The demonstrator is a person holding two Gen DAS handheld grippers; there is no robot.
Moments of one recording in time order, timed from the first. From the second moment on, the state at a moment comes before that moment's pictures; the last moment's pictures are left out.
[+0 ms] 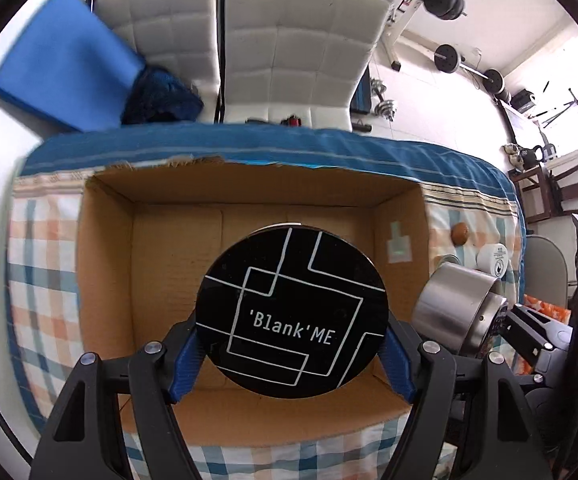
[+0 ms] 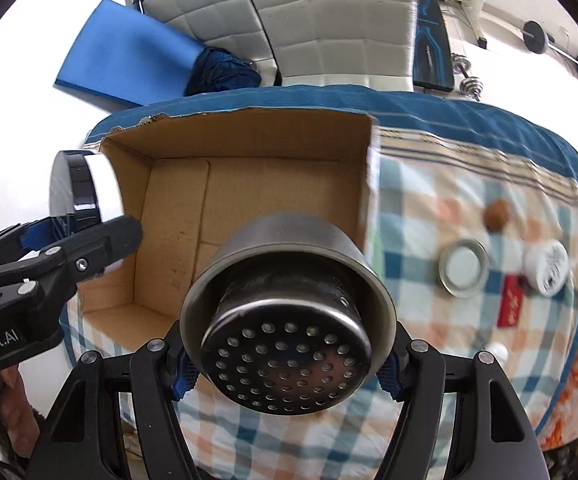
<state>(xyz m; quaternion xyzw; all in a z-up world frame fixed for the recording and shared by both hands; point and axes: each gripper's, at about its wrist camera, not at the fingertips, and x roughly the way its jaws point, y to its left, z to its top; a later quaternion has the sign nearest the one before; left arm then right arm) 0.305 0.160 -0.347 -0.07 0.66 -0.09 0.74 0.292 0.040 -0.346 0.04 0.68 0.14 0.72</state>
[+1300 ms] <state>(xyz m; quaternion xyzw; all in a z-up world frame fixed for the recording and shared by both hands) 0.328 0.189 -0.408 -0.09 0.73 -0.06 0.67 0.356 0.096 -0.454 0.01 0.74 0.10 0.66</state>
